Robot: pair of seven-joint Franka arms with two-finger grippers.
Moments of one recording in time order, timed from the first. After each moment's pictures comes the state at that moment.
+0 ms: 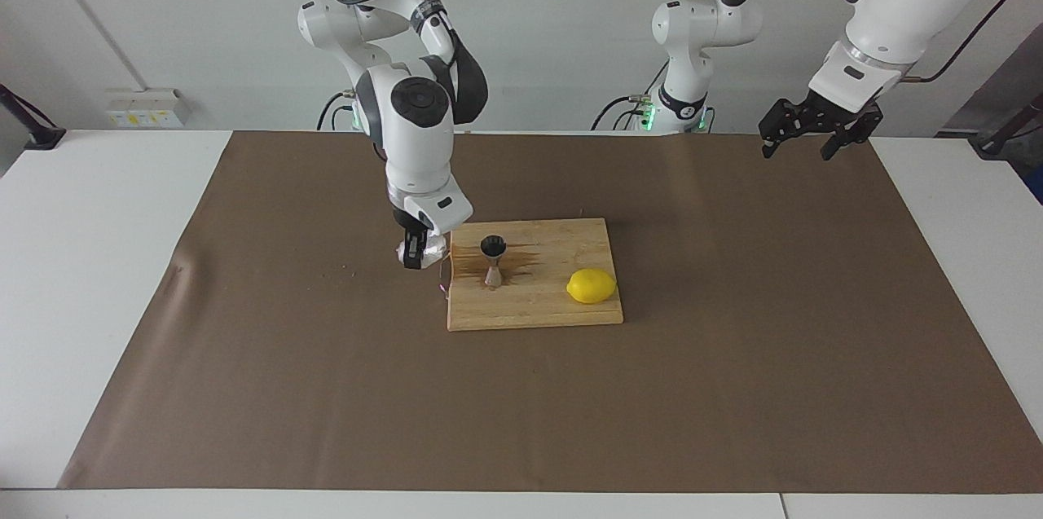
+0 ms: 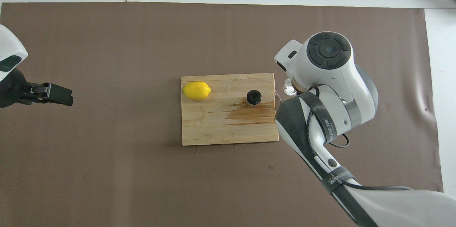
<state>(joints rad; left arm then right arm) 0.00 -0.07 -0.09 -1.68 -0.03 1.55 0.00 0.29 0.26 0.04 -1.76 -0.15 1.96 -1.14</state>
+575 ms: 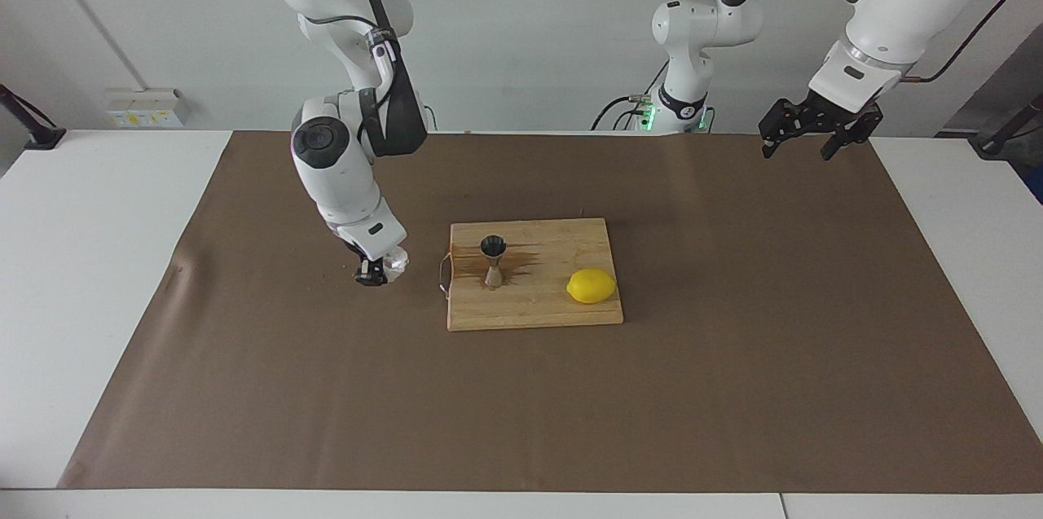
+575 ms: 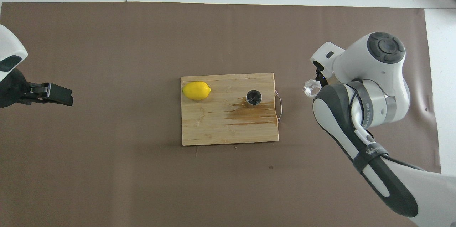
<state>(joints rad) 0.00 -0.07 -0.09 -1.68 -0.03 1.55 0.00 0.12 0.24 0.04 -1.91 0.04 2.11 -1.41</state>
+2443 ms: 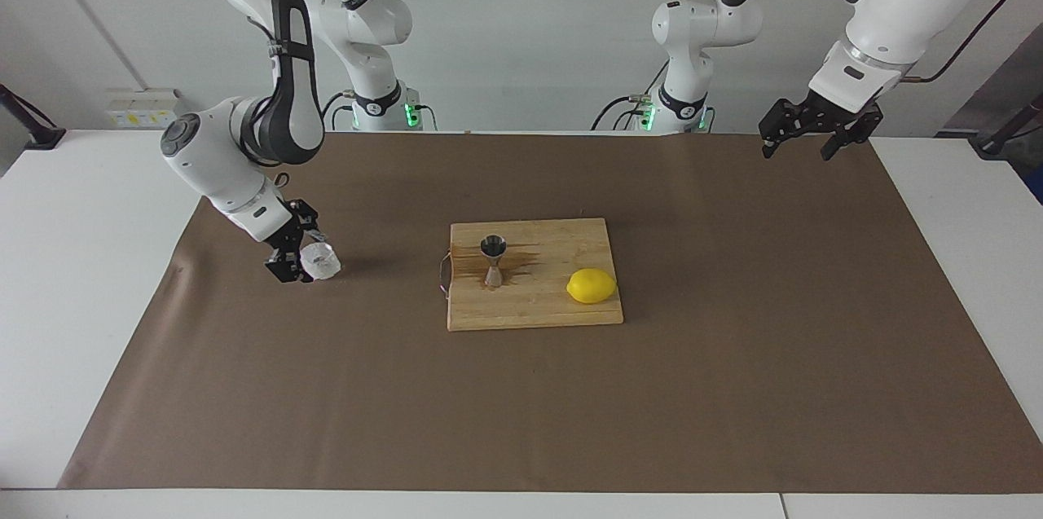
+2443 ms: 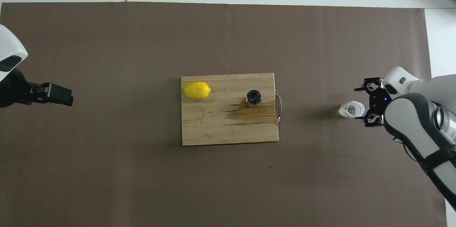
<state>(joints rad) 0.00 -0.07 -0.09 -1.68 -0.03 1.55 0.00 -0.18 0.10 0.04 -2.18 0.33 2.29 -1.87</state>
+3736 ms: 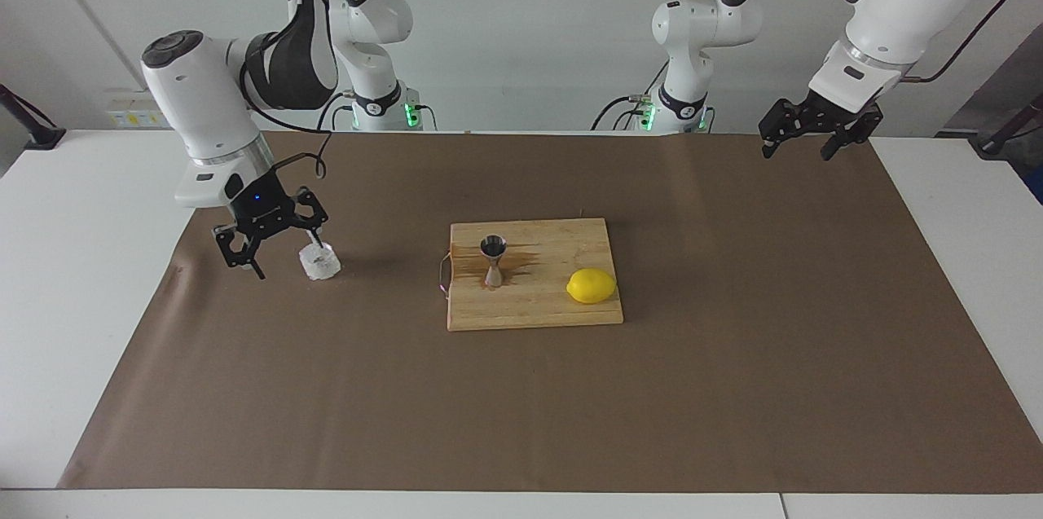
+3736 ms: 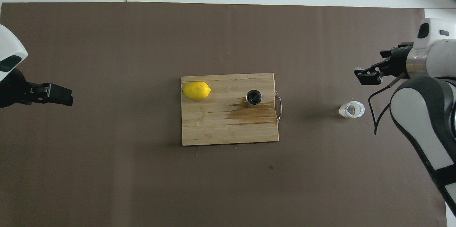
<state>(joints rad) 0.00 -0.07 -0.09 -1.68 -0.03 1.55 0.00 -0.08 0.07 0.05 -1.92 0.13 2.26 -0.62</state>
